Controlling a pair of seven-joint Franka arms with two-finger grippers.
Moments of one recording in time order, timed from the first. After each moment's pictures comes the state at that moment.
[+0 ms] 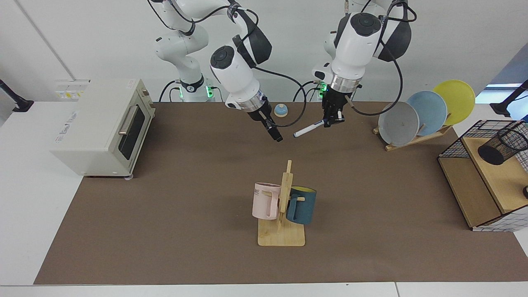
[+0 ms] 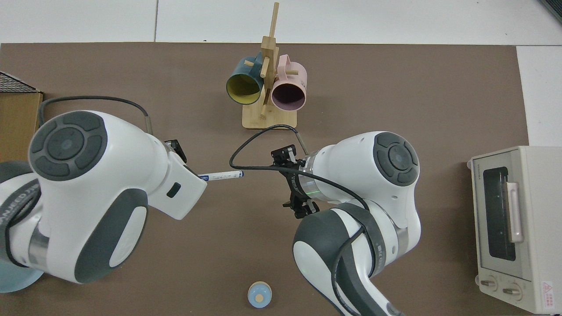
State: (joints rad) left arm -0.18 -0.05 -0.20 -1.85 -0.03 1.81 1.07; right arm 0.56 0.13 -0.04 -1.88 0.42 2.13 1.49
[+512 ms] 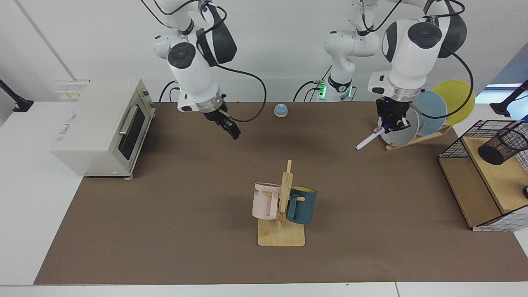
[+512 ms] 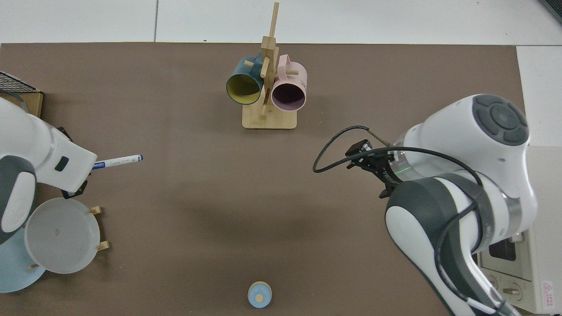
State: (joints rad) left arm -0.17 -0.05 0.08 -1.85 0.20 1.76 1.11; right arm 0.32 0.03 -0.05 -1.88 0.20 1.84 0.96
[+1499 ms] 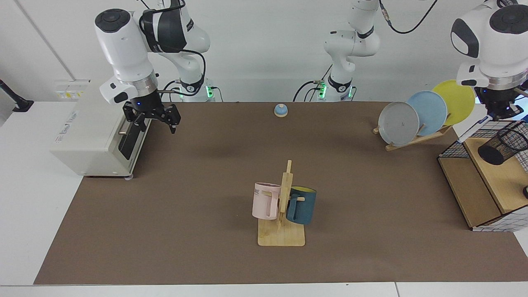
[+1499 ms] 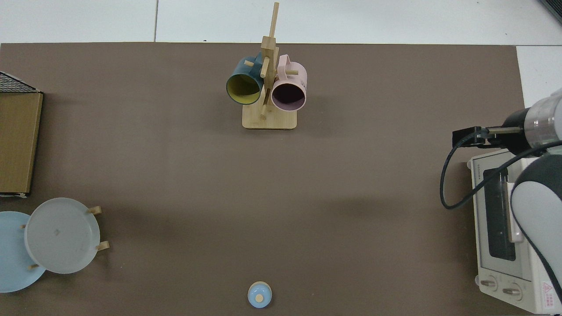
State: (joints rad) left arm -0.15 0.11 0.40 -1.53 0.76 1.85 1.54; right arm 0.09 -0.03 -0.05 -1.73 -0.04 1.77 0.10
